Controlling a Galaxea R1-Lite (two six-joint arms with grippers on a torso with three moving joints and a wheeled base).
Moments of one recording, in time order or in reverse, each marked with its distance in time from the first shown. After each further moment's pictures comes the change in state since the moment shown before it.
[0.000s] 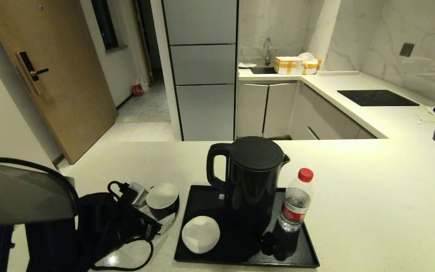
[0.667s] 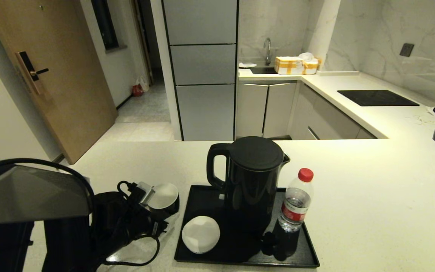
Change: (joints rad) left arm -0.018 0.079 -0.078 0.001 0.020 0.001; right arm 0.001 0.000 0.000 0.000 0.000 0.000
